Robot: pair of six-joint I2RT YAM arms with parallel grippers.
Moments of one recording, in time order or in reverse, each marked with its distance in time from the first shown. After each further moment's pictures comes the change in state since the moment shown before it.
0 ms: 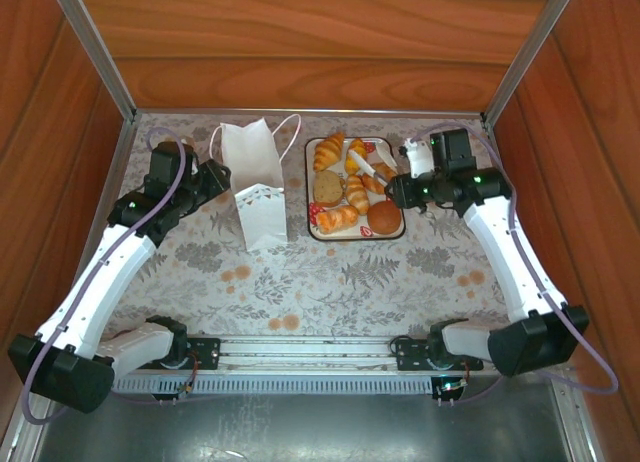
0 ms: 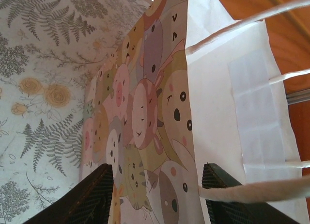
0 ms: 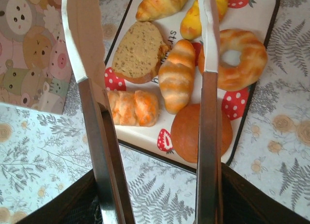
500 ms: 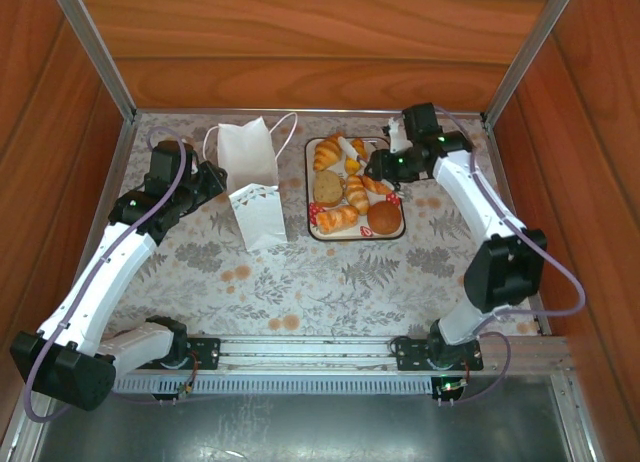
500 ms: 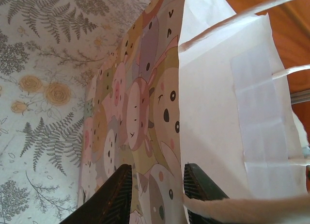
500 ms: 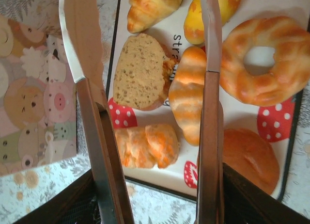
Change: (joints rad) left arm 0.011 0.011 0.000 0.001 0.010 0.001; right arm 0.017 0.379 0.211 0.042 -0.049 0.241
